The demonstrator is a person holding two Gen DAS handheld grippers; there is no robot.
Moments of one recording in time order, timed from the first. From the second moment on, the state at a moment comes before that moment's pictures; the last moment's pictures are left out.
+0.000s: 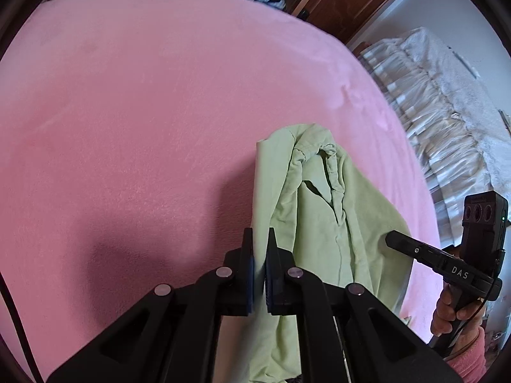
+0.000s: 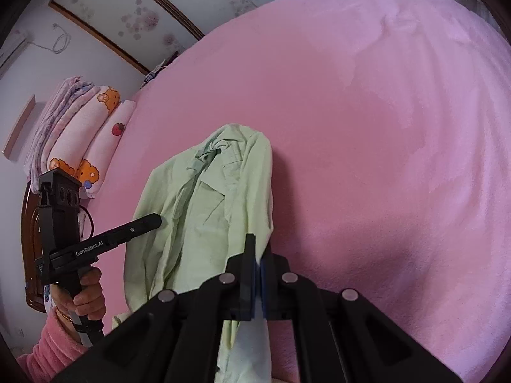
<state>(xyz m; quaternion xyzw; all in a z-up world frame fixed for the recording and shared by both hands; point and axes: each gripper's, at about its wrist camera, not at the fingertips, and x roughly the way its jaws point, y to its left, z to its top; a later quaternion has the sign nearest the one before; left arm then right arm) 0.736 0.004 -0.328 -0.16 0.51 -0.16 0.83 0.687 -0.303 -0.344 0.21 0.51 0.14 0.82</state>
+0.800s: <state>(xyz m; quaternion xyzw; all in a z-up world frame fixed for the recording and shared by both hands) 0.559 0.035 -0.259 -0.15 0.39 -0.31 0.85 0.517 -0.285 -0.253 0.13 0.40 0.29 0.86</state>
